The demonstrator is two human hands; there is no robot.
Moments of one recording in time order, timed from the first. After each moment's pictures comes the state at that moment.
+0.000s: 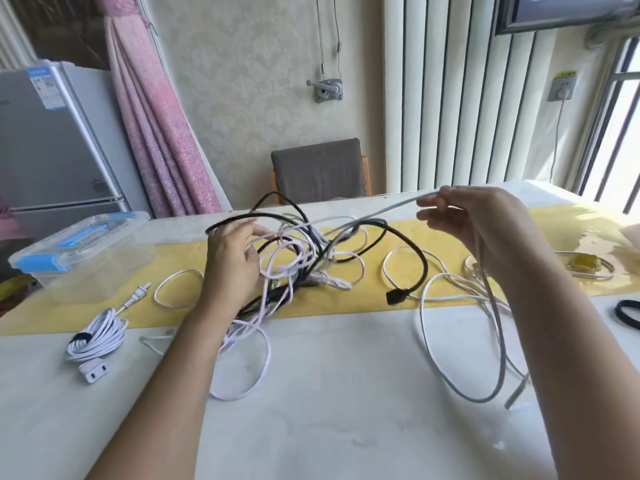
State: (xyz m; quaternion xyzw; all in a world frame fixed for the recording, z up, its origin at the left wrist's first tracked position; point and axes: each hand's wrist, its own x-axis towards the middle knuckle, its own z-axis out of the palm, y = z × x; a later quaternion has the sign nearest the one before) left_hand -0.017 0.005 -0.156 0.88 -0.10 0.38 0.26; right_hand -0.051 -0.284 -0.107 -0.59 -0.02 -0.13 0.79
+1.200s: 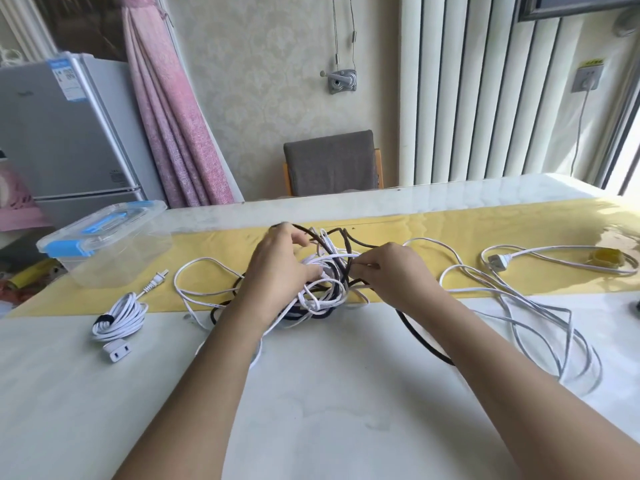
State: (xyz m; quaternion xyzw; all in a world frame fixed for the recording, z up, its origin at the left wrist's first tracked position) left_hand -0.048 -0.025 -0.149 0.93 -0.05 0.17 0.32; right_hand -0.049 -0.200 -0.165 -0.94 -0.11 -0.09 0.32
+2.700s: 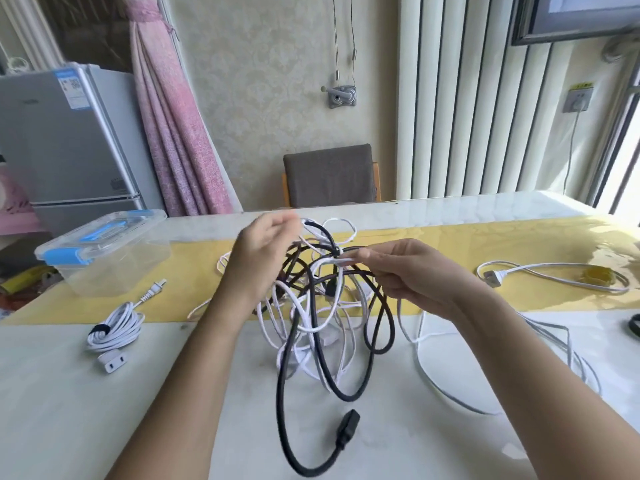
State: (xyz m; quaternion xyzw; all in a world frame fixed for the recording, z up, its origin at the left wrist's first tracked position) left_hand -0.042 -0.011 -0.132 0.78 -0.08 0.19 0.59; right_hand -0.054 -0.229 -0.139 -0.68 -0.22 0.13 0.69
